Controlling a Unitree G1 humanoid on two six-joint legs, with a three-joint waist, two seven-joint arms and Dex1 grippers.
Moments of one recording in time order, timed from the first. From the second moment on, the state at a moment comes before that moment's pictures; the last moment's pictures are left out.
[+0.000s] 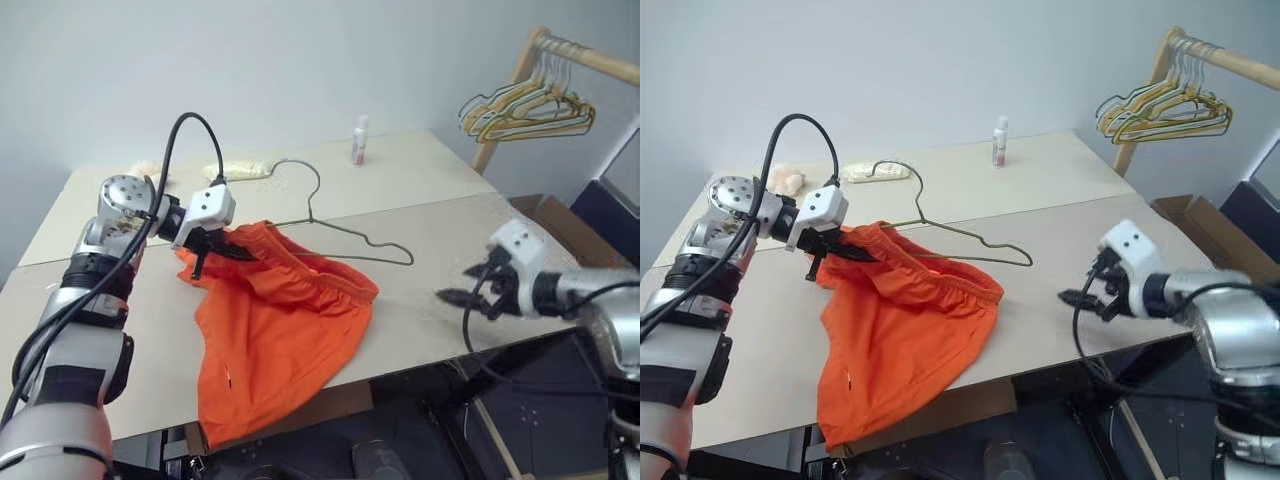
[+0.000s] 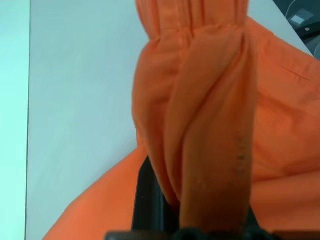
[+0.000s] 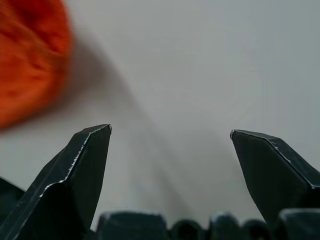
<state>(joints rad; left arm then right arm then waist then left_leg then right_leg) -0.99 0.72 -0.27 0.75 -0.12 -0.08 -1.61 -0.27 -0.72 -0.16 -0.36 0.34 1.08 0.91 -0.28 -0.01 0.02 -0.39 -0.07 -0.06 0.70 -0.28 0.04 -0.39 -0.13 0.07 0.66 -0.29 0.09</state>
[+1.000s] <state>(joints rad) -0.98 0.70 -0.20 0.73 -0.12 0.13 -1.47 -0.34 -0.60 0.11 -0.41 0.37 0.98 0.68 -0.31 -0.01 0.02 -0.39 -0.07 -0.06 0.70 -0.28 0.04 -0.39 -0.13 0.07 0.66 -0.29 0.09</state>
